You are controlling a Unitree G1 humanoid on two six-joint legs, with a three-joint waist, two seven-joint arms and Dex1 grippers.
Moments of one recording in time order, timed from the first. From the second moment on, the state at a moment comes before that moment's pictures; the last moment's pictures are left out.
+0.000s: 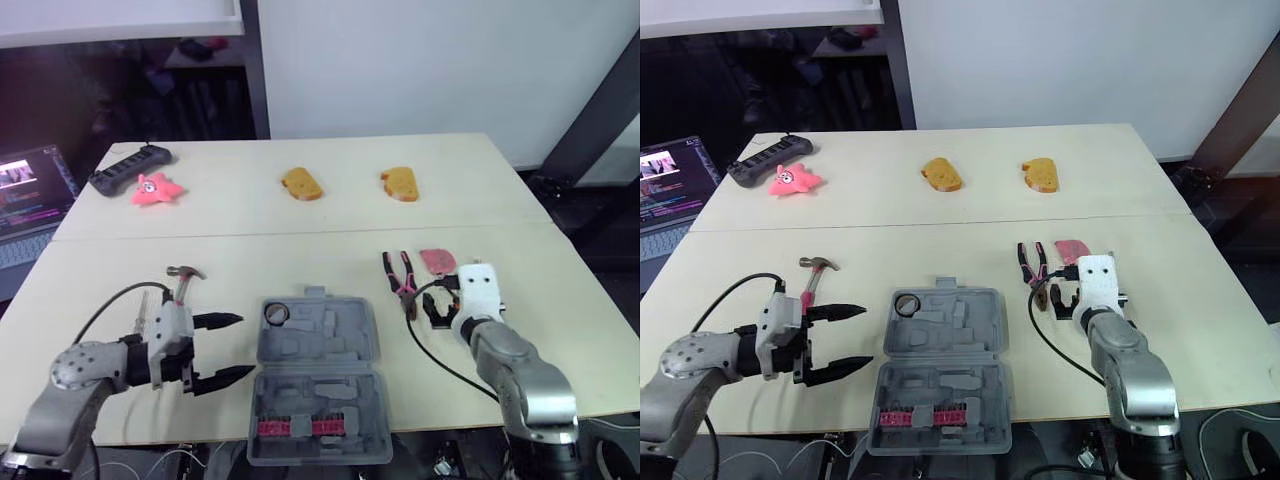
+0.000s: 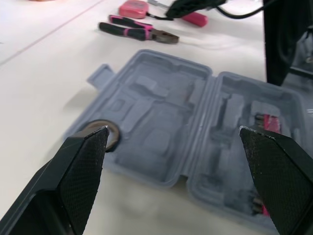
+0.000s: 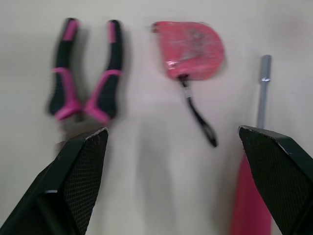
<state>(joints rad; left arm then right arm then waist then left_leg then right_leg) 0.13 0.71 0.12 -0.25 -0.46 0.15 -1.17 -0.13 -0.31 -0.16 -0.36 0.15 0.93 0.02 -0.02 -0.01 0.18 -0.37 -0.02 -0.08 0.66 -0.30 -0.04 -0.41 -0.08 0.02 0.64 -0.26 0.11</state>
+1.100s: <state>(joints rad) 0.15 0.70 0.05 -0.32 -0.44 0.15 -1.07 -0.30 -0.34 -0.15 0.13 0.11 0.62 0.16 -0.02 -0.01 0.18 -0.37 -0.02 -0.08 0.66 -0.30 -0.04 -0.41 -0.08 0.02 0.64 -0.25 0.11</state>
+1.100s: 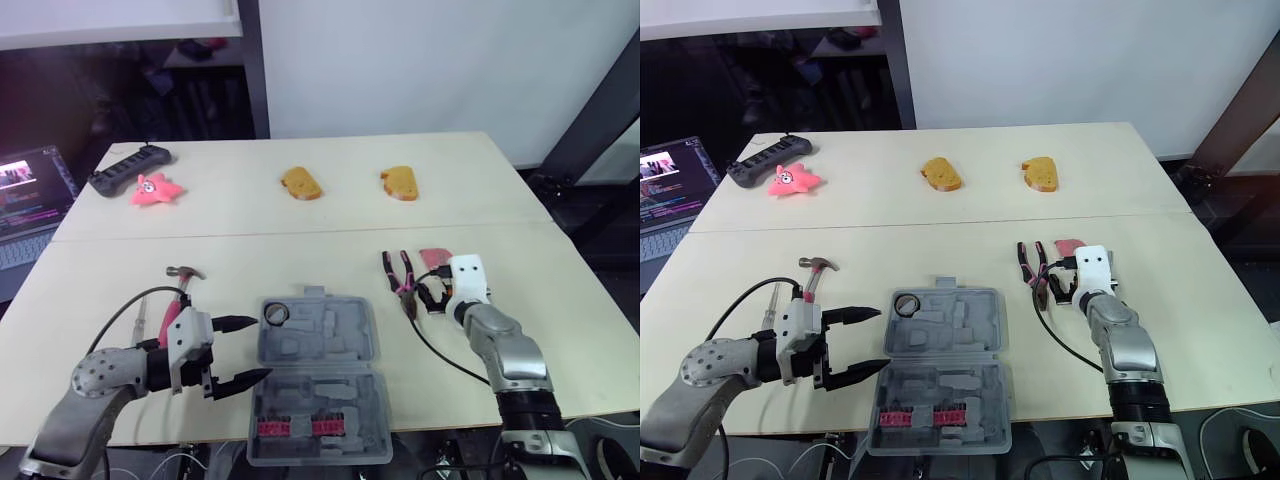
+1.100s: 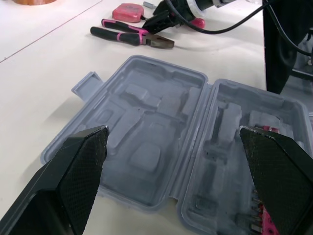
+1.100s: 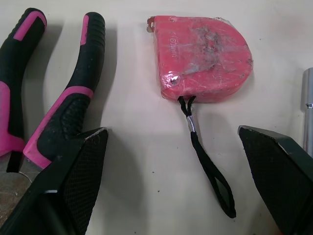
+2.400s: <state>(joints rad) 0.05 0.70 -0.04 -0.27 -0.43 0.17 -1.13 0.27 -0.24 -0.10 -0.58 0.16 0.89 0.12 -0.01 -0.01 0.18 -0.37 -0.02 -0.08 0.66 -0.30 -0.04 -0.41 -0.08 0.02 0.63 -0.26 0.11</state>
